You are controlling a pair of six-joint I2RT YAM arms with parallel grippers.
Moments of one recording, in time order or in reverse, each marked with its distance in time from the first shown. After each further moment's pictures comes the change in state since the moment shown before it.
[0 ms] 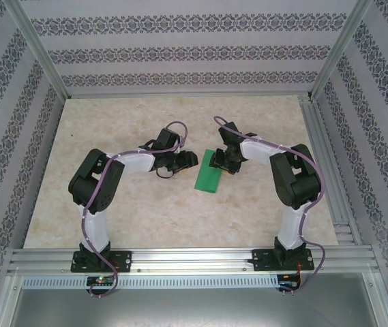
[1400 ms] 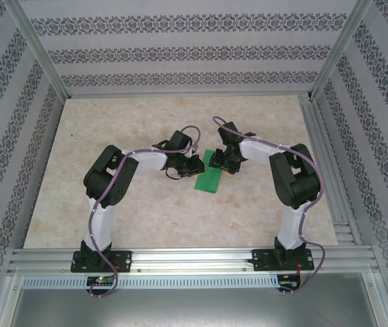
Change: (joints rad) left arm -0.063 0.140 0.134 -0.077 0.097 0.018; right arm 0.005 0.007 0.006 -0.008 0.006 -0.018
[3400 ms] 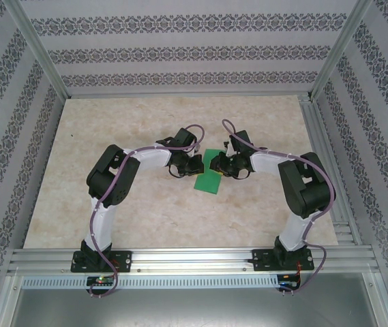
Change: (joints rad) left arm -0.021 0.027 0.098 -0.169 -0.082 0.056; right arm -0.045 -0.140 -0.276 0.383 -0.281 0.019
